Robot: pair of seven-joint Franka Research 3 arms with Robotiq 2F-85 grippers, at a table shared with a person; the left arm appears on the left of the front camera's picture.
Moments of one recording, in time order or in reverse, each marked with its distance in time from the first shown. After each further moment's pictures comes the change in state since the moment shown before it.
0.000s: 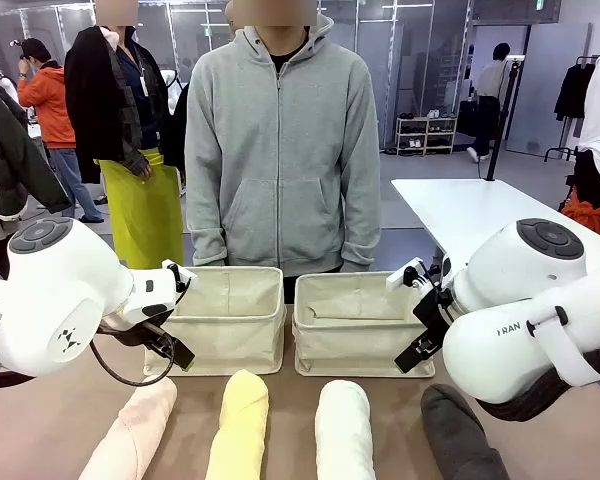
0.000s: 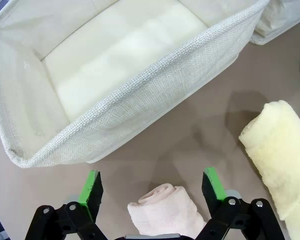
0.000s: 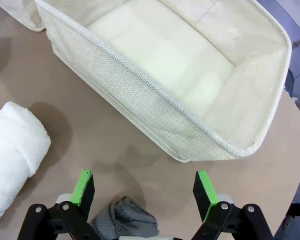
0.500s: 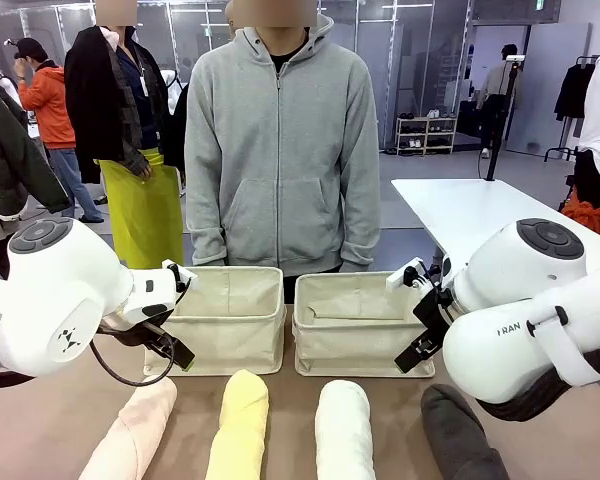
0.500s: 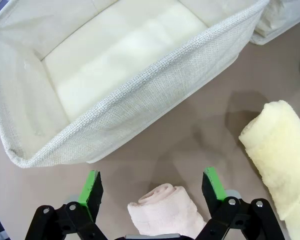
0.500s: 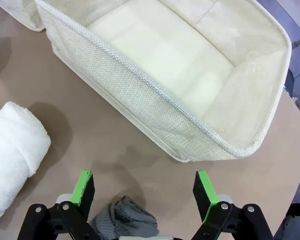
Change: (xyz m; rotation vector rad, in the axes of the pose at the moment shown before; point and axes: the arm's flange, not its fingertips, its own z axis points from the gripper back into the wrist) left arm 0.000 0.000 0.000 0.000 0.000 0.000; right arm 0.000 0.000 0.000 0.000 0.000 0.000
